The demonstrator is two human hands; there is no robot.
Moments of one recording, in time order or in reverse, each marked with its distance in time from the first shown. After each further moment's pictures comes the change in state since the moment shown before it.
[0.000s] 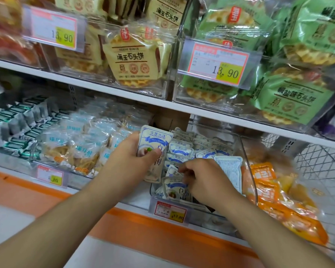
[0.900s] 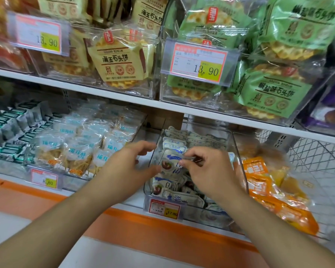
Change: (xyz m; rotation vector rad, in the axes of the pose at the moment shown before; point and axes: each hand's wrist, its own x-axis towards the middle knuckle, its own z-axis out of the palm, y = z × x) left_hand 0.003 -0.021 0.002 0.434 -0.118 0.152; right_hand -0.013 0.002 -0.018 0.424 0.311 0.052
